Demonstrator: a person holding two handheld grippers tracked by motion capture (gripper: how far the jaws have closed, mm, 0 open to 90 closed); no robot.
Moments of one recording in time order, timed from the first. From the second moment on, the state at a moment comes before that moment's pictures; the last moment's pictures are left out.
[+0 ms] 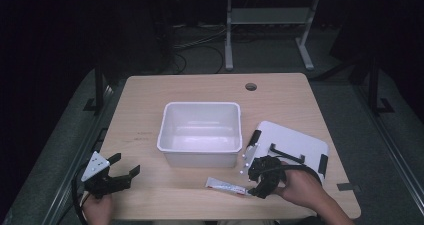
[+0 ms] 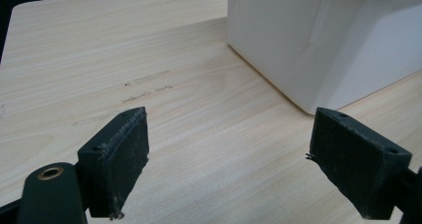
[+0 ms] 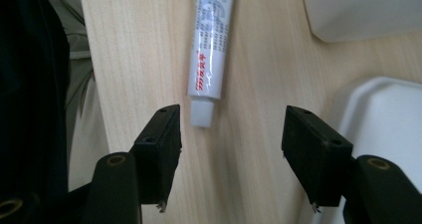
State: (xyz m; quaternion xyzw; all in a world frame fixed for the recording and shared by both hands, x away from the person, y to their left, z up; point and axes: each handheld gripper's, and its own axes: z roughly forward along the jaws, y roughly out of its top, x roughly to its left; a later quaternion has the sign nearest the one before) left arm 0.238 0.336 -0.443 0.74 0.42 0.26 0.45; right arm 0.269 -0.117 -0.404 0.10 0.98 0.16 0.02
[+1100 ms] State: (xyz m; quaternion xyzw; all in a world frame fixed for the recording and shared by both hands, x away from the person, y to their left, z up) left arm 0.238 0.336 -0.444 0.74 0.43 0.26 0.45; right arm 0.266 -0.075 -0.420 0.05 0.99 0.14 0.00
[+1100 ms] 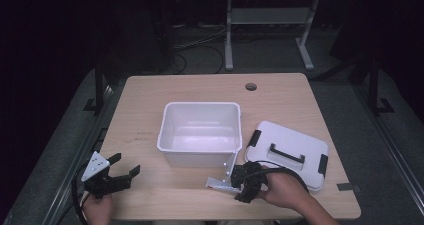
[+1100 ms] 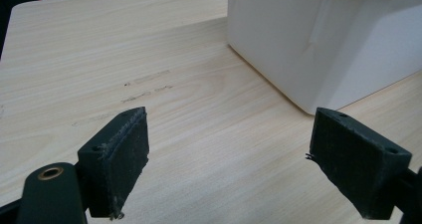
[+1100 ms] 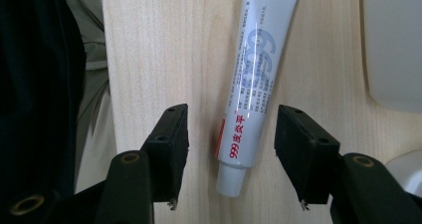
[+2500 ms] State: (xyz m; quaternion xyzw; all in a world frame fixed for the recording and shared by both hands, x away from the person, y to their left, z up) left arm 0.237 0.339 -0.443 0.74 0.43 0.26 0.45; right arm 0.277 -0.053 -0.434 0.04 0.99 0.11 0.00
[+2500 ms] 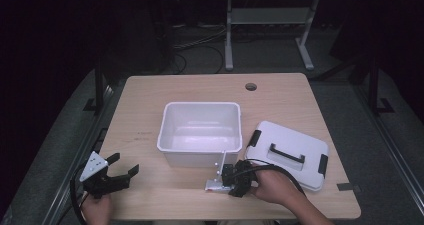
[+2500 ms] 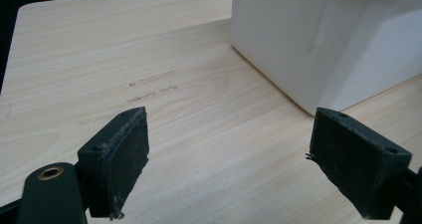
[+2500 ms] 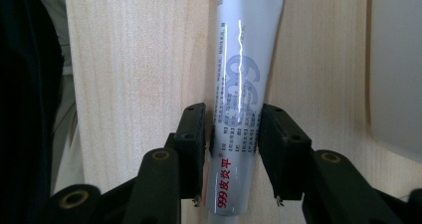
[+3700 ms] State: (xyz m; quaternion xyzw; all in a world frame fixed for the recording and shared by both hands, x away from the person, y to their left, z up) left arm 0.237 0.339 -0.443 0.74 0.43 0.26 0.45; right arm 0.268 -0.062 -0.417 0.02 0.99 0.13 -0.01
